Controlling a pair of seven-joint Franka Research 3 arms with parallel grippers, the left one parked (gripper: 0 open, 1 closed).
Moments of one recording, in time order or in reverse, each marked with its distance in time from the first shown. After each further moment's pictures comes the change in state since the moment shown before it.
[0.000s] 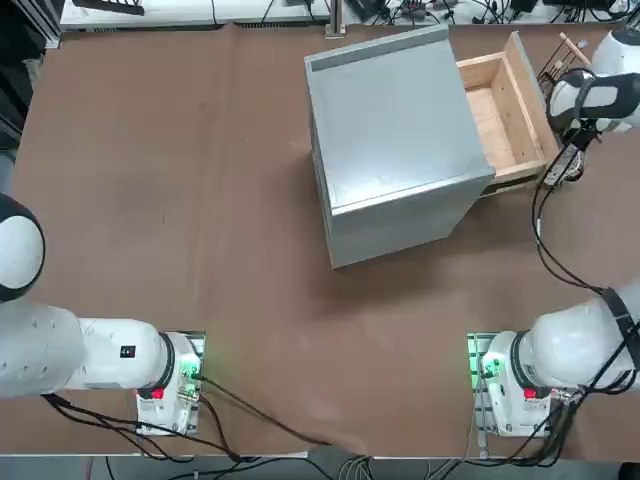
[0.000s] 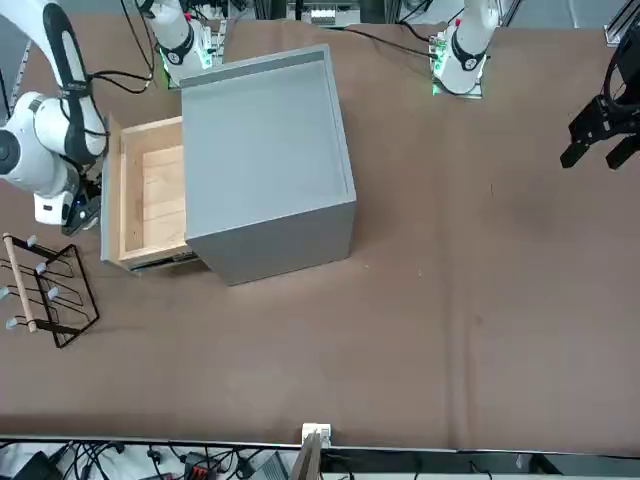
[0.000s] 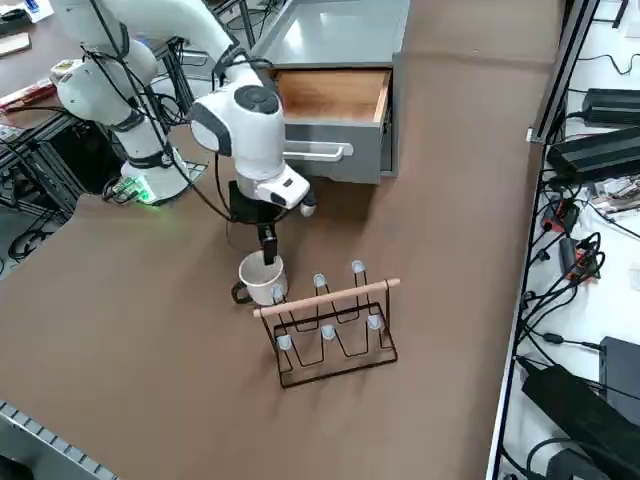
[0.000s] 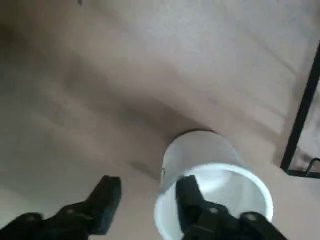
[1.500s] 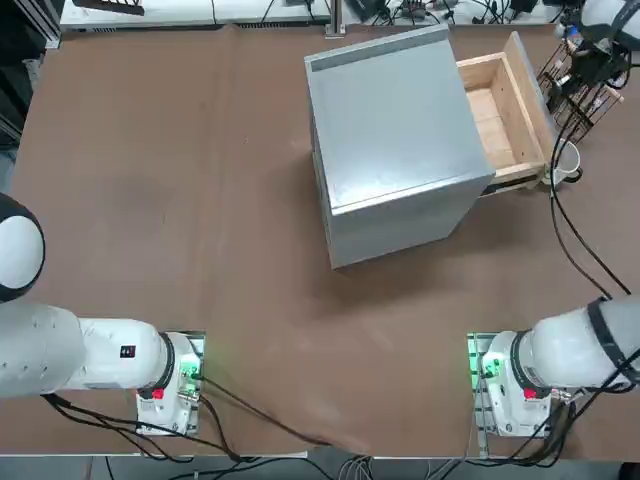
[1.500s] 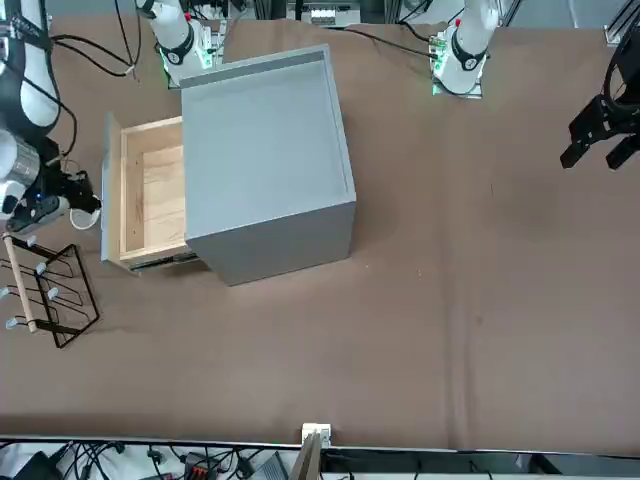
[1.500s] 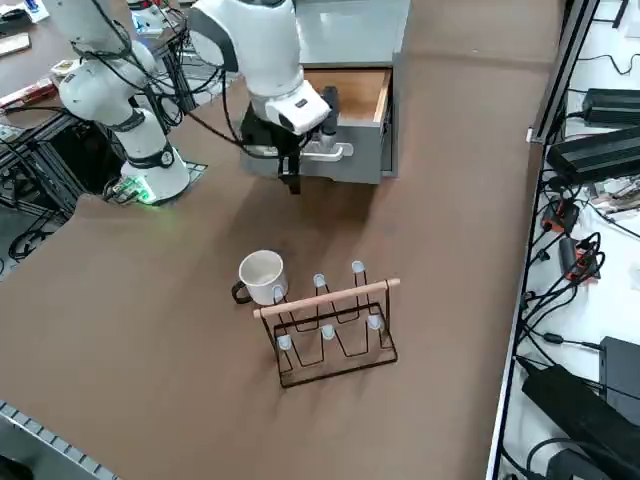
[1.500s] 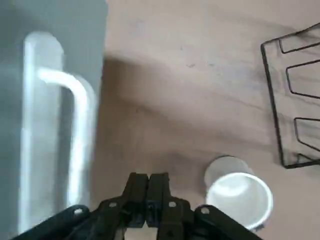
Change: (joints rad) arm 0.098 -0.128 0.013 0.220 0.228 -0.301 0.328
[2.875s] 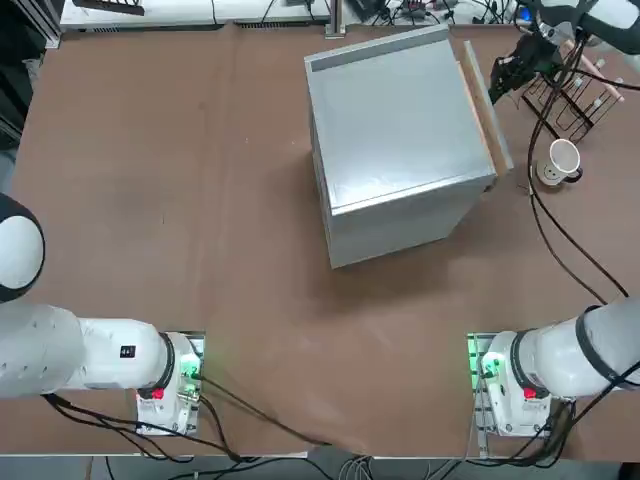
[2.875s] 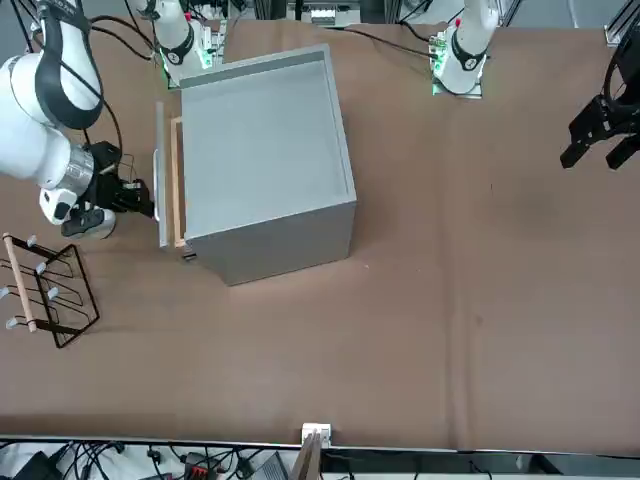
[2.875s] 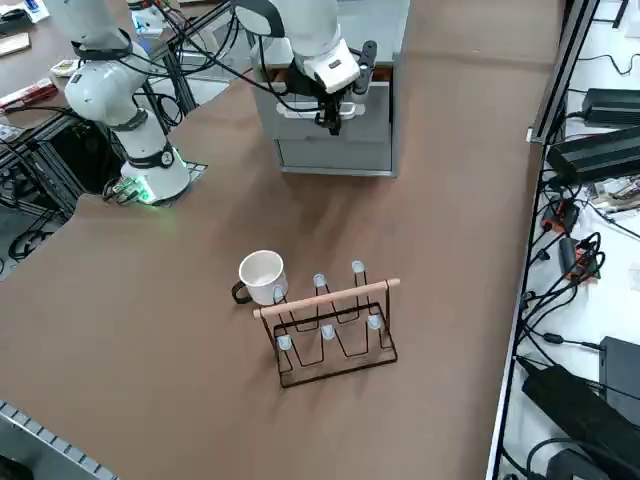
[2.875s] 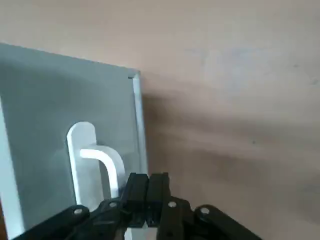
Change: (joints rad) arm 0.204 -0.013 0.002 -0.002 0.283 -0.022 0.278
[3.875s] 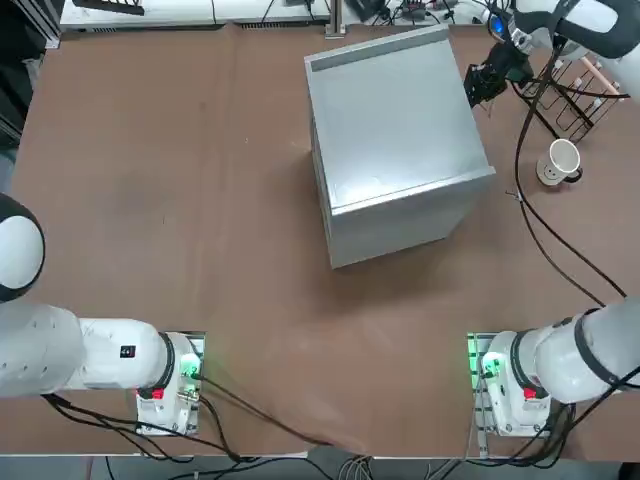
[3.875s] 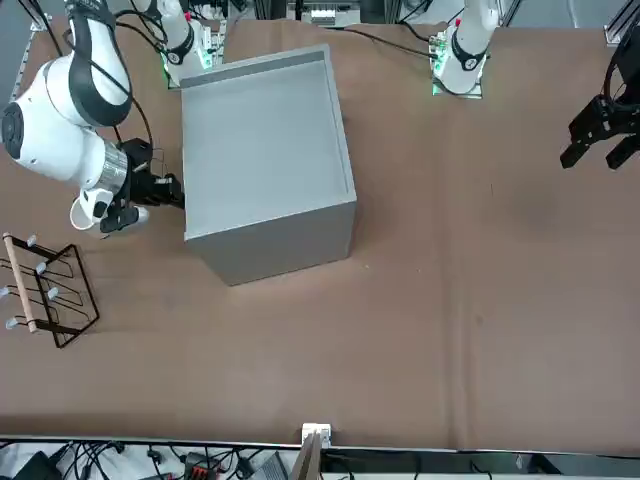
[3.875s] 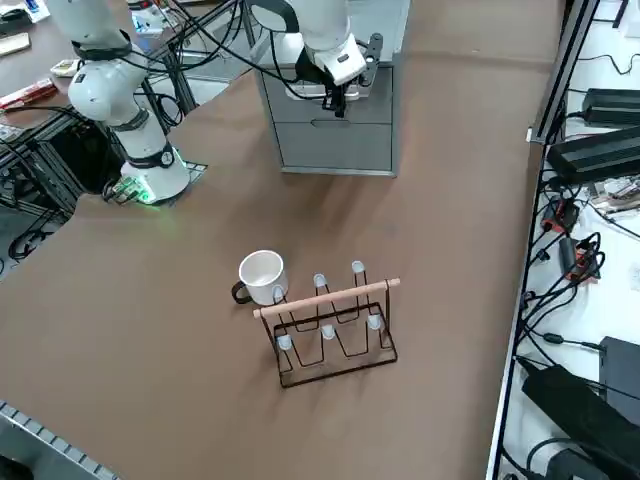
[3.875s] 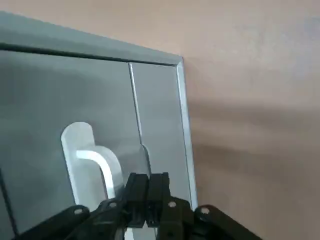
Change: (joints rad) arm 0.094 0.007 -0.001 -0.018 0.103 -0.005 0.082
